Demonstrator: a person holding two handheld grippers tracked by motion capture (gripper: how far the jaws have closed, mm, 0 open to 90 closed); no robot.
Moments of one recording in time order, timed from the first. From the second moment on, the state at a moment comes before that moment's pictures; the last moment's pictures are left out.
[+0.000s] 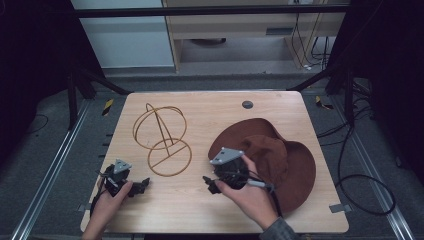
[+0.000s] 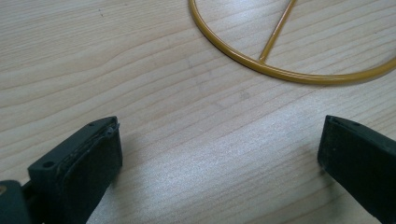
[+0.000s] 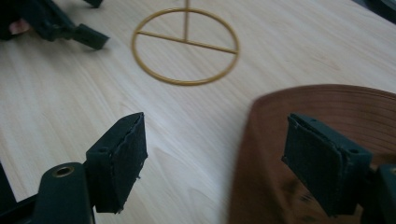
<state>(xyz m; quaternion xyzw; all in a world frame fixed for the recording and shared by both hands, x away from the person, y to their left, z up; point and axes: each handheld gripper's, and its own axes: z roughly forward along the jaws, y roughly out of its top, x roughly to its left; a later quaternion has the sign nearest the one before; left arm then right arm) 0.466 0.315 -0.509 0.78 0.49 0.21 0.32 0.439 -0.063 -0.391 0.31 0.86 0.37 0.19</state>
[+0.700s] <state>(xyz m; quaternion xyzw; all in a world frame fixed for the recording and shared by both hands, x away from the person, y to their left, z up) 0.467 0.315 -0.508 0.78 0.49 0.21 0.32 0.455 -0.186 -0.355 0.37 0.86 0.31 0.19</state>
